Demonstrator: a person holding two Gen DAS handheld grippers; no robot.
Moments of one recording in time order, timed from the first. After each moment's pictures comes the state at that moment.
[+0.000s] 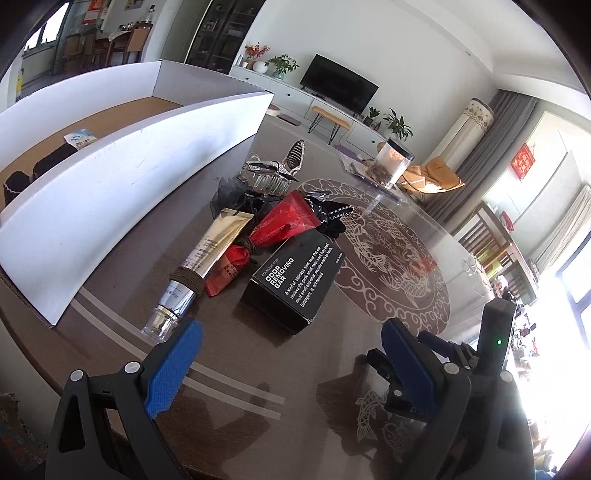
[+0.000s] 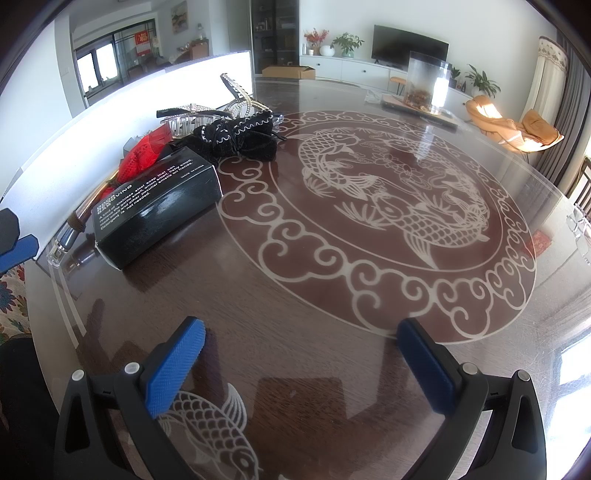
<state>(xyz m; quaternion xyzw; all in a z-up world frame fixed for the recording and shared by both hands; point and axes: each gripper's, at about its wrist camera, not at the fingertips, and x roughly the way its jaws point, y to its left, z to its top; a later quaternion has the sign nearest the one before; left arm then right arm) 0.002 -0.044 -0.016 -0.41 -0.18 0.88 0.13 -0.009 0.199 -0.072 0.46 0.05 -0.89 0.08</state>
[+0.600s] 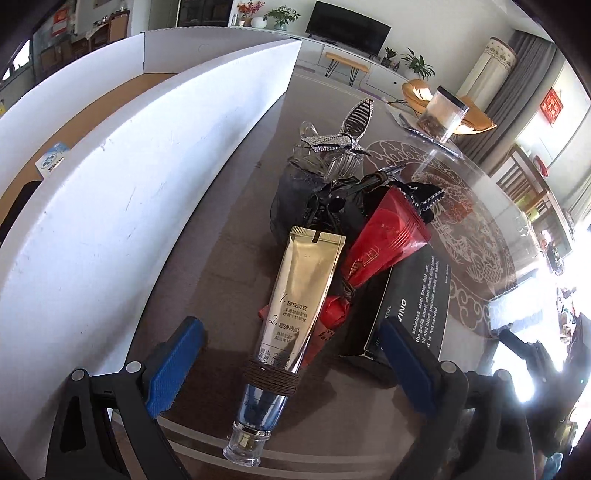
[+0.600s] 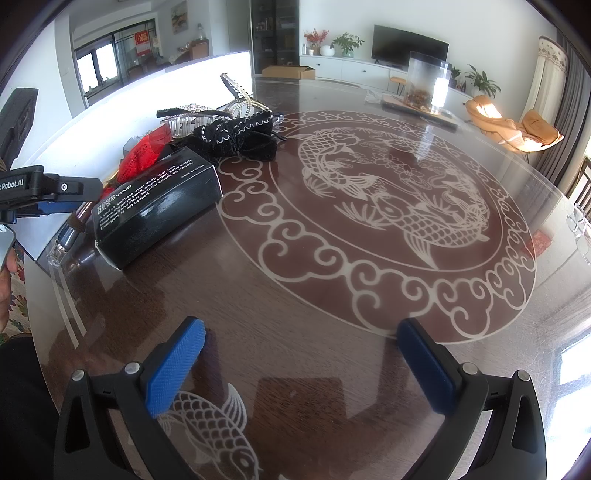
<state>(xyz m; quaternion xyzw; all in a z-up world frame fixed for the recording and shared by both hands) -0.089 -0.060 -0.050 -0.51 -0.09 0.85 0.11 -0.010 0.199 -0.072 0.46 0.05 -0.89 0.08</state>
